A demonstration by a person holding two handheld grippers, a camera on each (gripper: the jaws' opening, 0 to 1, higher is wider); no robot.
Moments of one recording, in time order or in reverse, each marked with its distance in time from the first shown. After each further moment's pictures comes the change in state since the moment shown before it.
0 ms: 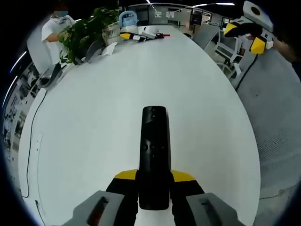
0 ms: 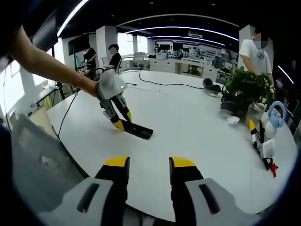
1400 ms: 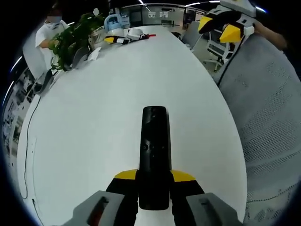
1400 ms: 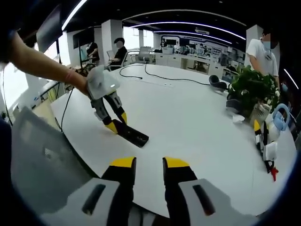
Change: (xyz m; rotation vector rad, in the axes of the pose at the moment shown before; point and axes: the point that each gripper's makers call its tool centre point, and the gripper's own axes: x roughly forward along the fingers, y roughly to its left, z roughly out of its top) left arm -0.001 -0.055 -0.001 0.040 0.000 -0.027; right arm 0.004 0.008 -0.011 -0.036 0.060 0.045
